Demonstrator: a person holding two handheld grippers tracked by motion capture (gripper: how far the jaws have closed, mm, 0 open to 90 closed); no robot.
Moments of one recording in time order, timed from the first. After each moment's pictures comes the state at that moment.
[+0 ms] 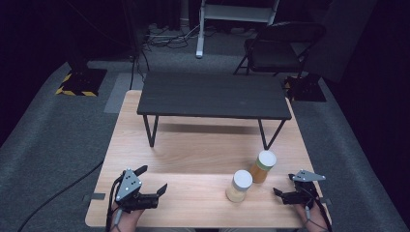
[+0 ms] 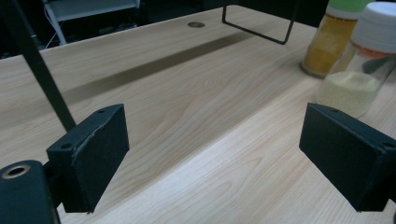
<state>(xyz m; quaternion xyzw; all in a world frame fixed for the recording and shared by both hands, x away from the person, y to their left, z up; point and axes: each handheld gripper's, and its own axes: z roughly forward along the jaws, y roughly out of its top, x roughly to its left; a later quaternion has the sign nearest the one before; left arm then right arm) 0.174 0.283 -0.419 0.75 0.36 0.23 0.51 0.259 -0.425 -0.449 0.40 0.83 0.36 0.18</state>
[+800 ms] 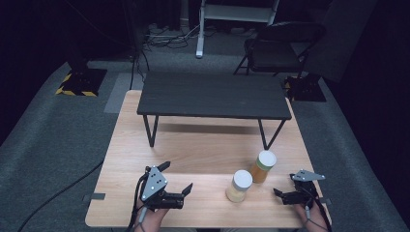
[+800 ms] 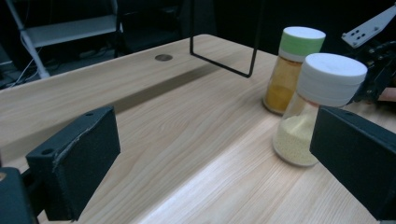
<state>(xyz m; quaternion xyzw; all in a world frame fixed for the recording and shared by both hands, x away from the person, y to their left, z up) 0.181 0.224 -0.408 0.74 0.32 0.23 0.55 0.260 -0.423 -0.448 0.40 0.83 0.35 0.18</state>
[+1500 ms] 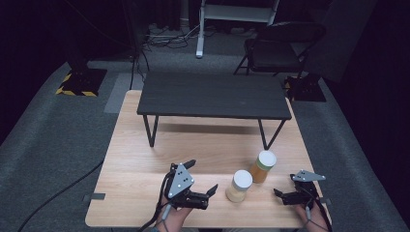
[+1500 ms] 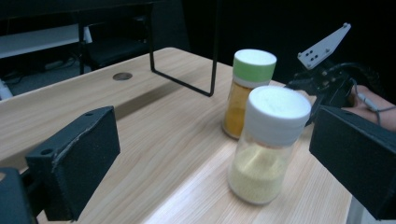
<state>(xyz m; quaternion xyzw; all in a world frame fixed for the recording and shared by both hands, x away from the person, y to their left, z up) 0.194 0.173 -0.393 0.75 0.29 0.20 0.56 0.259 -0.424 -0.448 0.40 0.83 0.35 0.18</state>
